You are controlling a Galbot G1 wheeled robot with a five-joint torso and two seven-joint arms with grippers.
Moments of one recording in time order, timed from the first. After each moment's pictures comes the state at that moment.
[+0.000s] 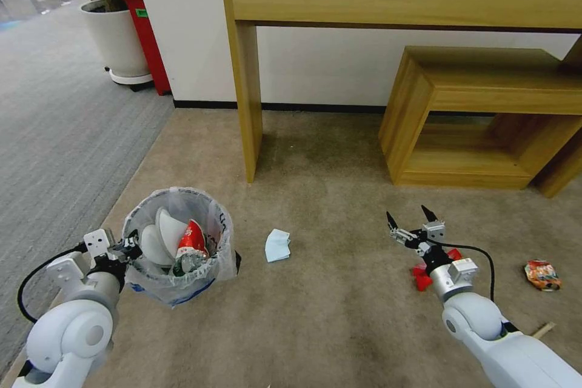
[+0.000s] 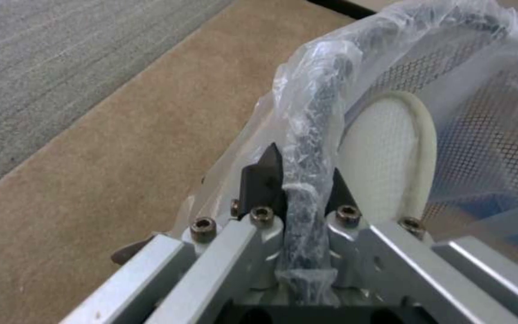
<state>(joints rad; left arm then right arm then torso) 1.48 -1.08 -0.73 -2.12 -0.90 0.43 -0.46 -1.18 0.84 0.18 1.59 0.57 0.32 0.15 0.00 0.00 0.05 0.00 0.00</state>
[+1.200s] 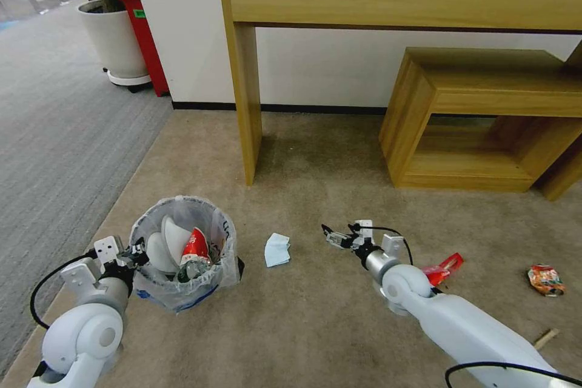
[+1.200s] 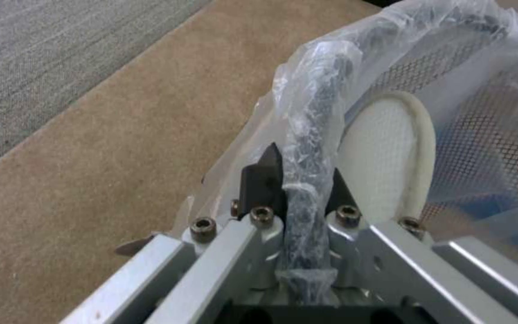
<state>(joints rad) 1.47 -1.10 -0.69 -2.07 -0.86 0.41 -0.46 -0.74 0.95 -0.35 1.39 1.11 -0.04 0.14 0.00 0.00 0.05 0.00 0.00</state>
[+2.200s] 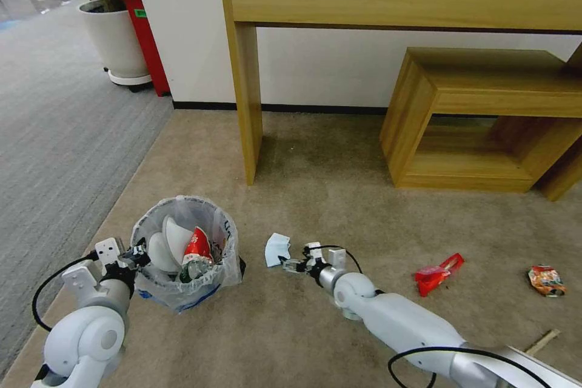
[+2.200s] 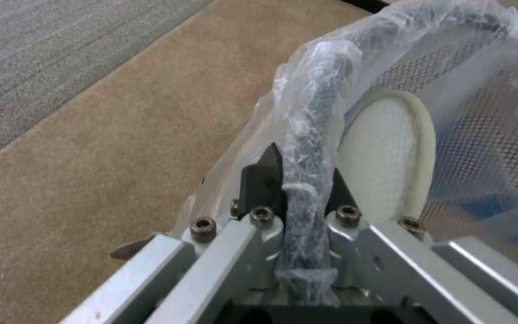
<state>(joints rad) 1.48 -1.12 -0.69 -2.07 -0.85 0.39 -0.44 -0.59 1.23 -0.56 1.04 1.10 -0.05 -0.01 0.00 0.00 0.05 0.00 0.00</state>
